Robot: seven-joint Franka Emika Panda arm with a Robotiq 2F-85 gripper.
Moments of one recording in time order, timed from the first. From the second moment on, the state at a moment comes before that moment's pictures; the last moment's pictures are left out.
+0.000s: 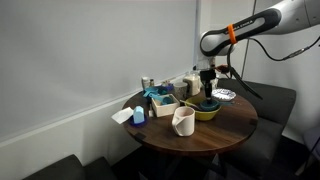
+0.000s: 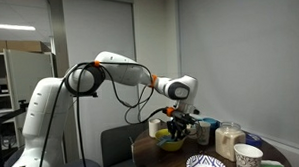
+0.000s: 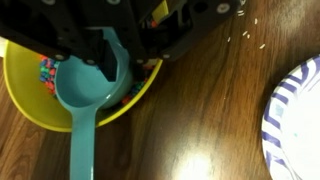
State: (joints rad) arm -0.07 0.29 0.01 -1.67 0.11 1.71 -0.47
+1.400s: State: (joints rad) arm 0.08 0.30 0.05 -1.46 -0.29 1.48 -0.38
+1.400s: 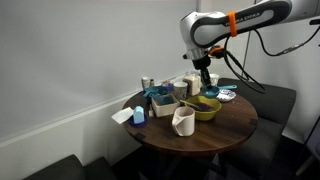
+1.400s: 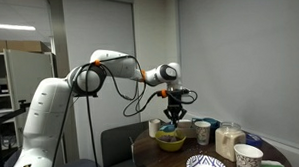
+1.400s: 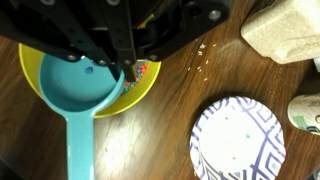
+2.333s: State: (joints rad) arm 0.17 0.49 0.06 -1.24 -0.57 1.33 -0.35
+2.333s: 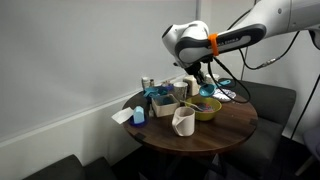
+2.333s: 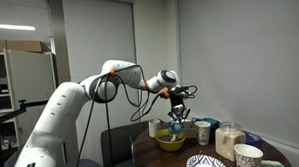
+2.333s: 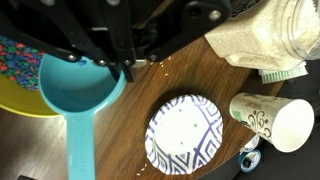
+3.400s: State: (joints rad) arm 0.27 0.62 0.08 -1.25 -0.73 1.13 -0.36
